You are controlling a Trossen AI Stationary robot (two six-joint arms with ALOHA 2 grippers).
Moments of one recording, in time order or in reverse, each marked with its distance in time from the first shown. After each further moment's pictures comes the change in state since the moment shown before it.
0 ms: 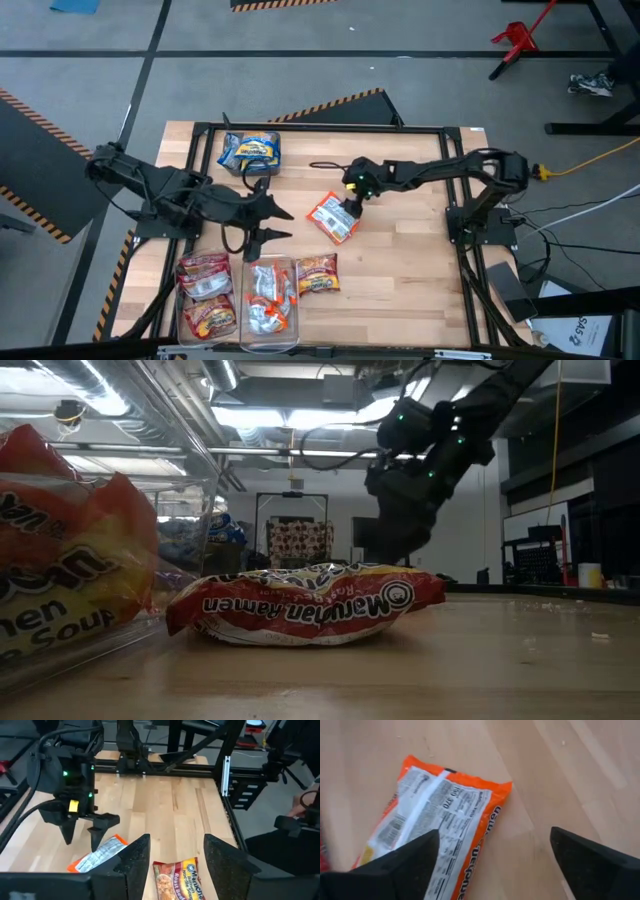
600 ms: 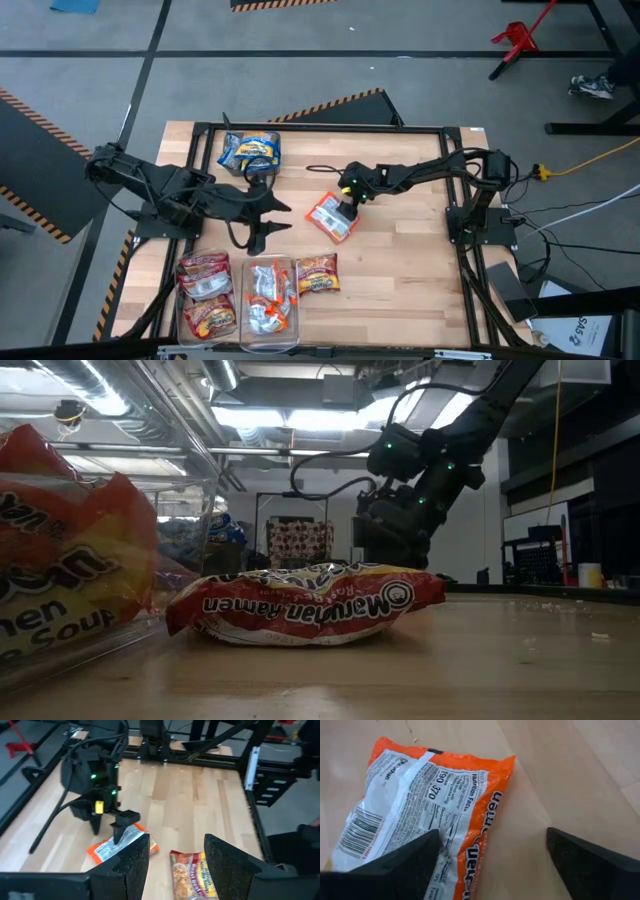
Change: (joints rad) left arm 0.030 0.001 0.000 -0.076 -0.058 -0.053; right arm 0.006 0.142 0.004 0.075 -0.037 0.071
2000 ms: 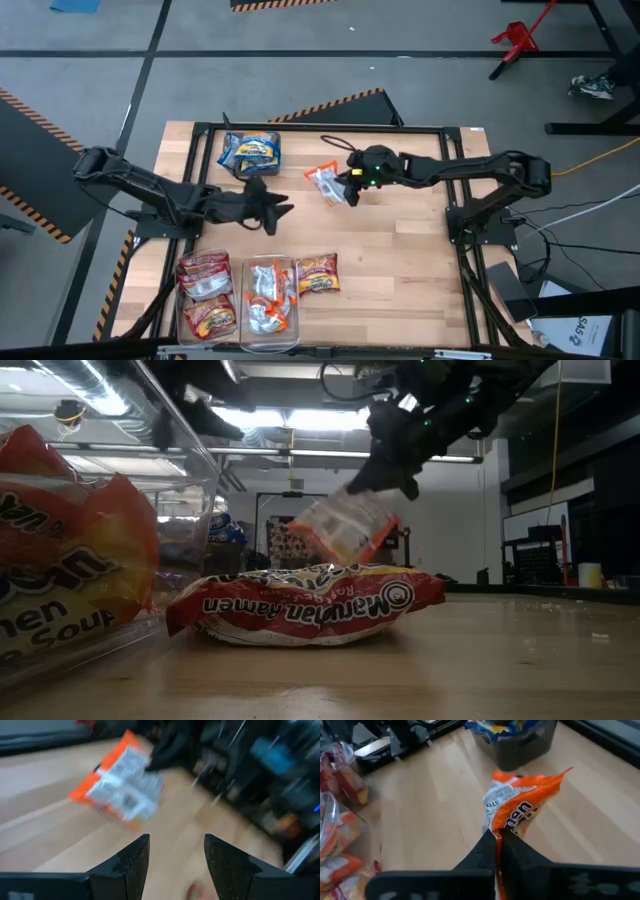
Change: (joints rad) left arm 0.097 -0.150 -0.648 0.613 -0.219 -0.462; right arm 0.000 -0.316 0.001 0.092 0.091 0.048
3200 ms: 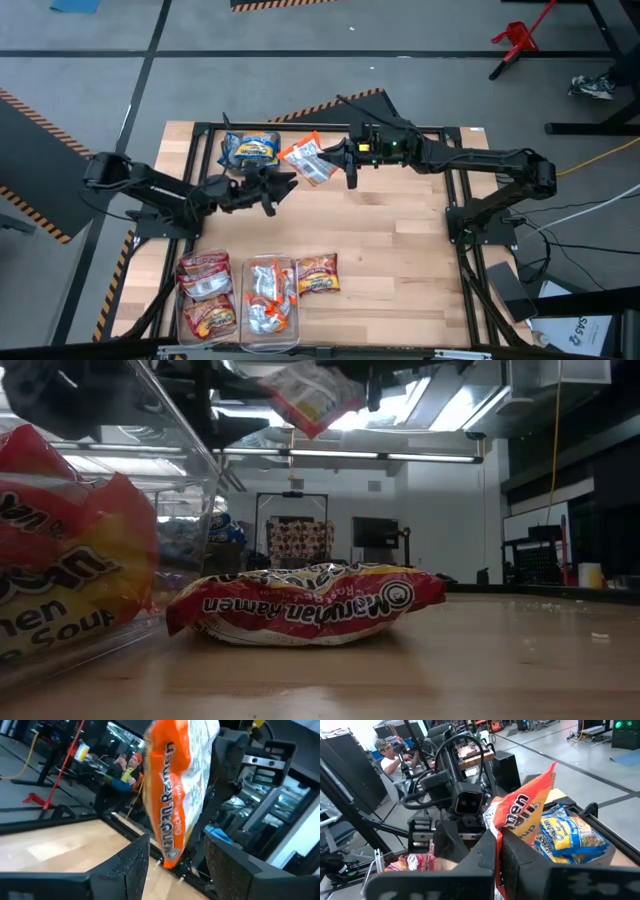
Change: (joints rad) left arm 0.239 0.167 -0.333 1.144 0.201 0.255; right arm 0.006 -0.047 0.303 0.085 -0.160 -0.021
